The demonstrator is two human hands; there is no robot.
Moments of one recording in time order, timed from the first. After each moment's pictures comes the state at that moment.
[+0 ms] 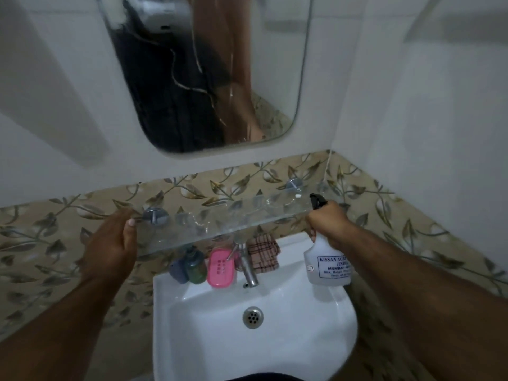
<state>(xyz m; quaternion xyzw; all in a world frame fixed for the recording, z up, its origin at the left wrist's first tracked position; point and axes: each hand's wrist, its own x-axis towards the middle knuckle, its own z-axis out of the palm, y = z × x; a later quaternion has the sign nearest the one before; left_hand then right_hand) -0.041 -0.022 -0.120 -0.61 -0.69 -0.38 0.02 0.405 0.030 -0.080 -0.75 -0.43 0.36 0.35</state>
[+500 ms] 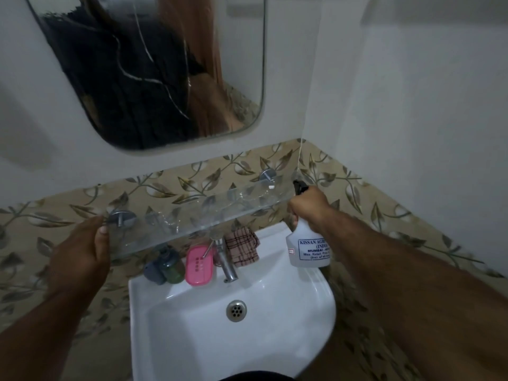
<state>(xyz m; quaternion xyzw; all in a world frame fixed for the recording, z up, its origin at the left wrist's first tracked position) -0.037 -0.018 -0.133 -0.64 -0.69 -0.33 0.05 0.429 0.043 -0.084 -0.76 -0.41 0.36 0.37</state>
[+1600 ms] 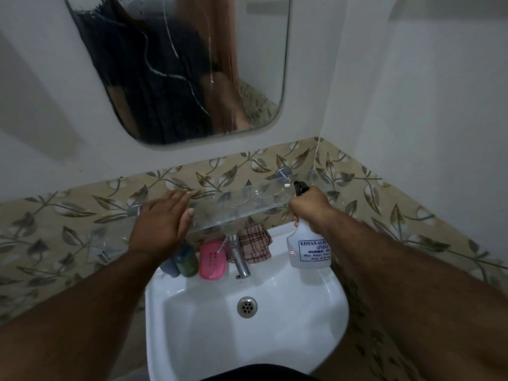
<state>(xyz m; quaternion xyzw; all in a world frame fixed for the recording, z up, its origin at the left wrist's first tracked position) 0.047 0.017 -0.109 -0.79 -0.58 -0.18 0.09 0.395 0.046 -0.087 -0.75 -0.44 0.35 0.36</state>
